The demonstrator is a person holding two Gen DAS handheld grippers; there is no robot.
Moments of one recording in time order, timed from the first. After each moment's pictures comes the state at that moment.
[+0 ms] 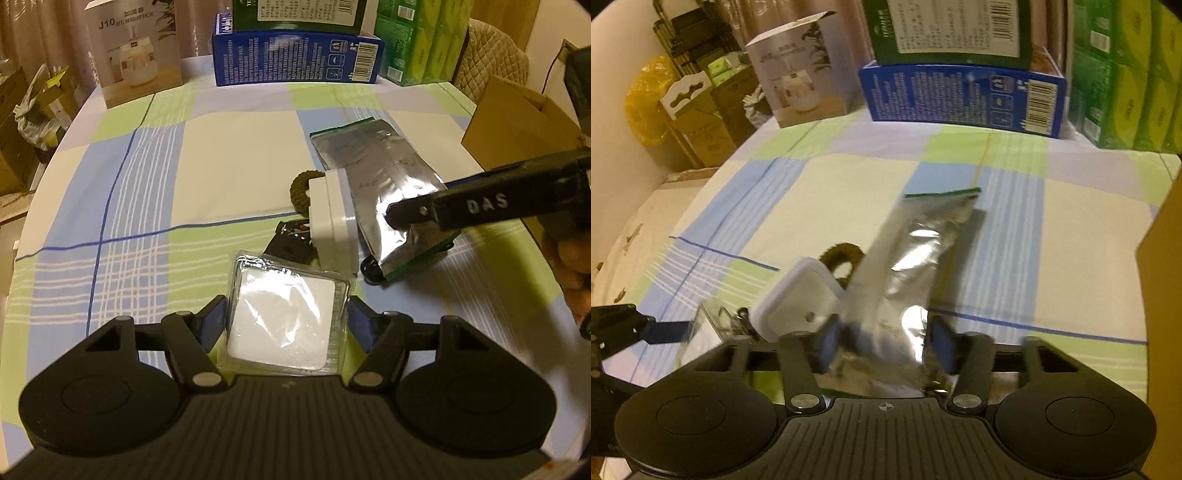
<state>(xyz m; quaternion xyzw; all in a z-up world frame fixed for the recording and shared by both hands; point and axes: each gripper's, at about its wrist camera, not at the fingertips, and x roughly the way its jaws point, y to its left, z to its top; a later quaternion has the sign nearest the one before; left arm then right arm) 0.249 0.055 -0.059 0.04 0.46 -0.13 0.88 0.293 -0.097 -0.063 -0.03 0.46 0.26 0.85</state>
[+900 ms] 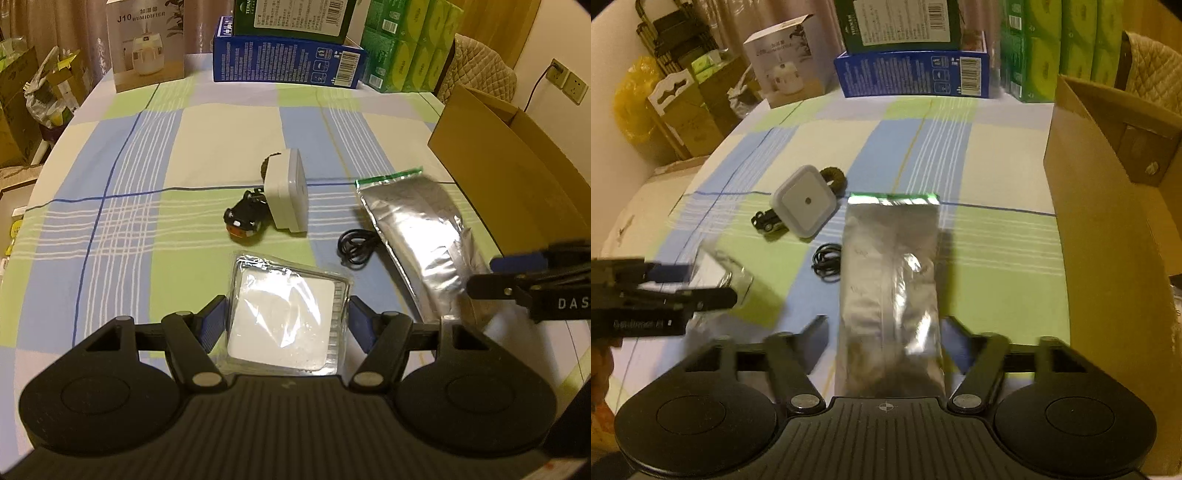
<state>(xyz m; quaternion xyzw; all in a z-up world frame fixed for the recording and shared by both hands) 0.187 0.049 -0.036 0.00 0.46 -0.13 0.88 0.184 -0.162 -0.028 -0.01 0.48 0.21 0.85</state>
